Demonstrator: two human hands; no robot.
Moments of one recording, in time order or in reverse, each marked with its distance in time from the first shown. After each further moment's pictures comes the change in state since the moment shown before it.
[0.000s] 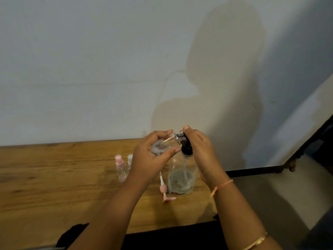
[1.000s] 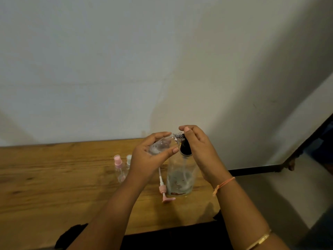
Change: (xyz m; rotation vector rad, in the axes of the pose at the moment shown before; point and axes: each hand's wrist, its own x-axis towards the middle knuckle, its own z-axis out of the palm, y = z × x) left_hand 0.002 -0.004 0.000 -0.076 -0.018 -0.128; right_hand 0.007 0.001 -0.005 -0.124 -0.061 -0.074
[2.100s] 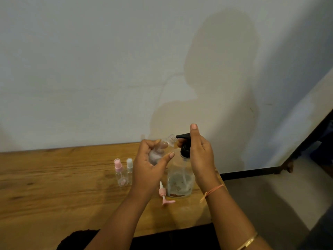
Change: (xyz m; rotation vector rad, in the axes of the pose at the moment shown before) left_hand -0.017 -0.007 0.012 0.013 0.182 0.068; right_hand -0.009 0.002 0.011 0.161 0.235 0.009
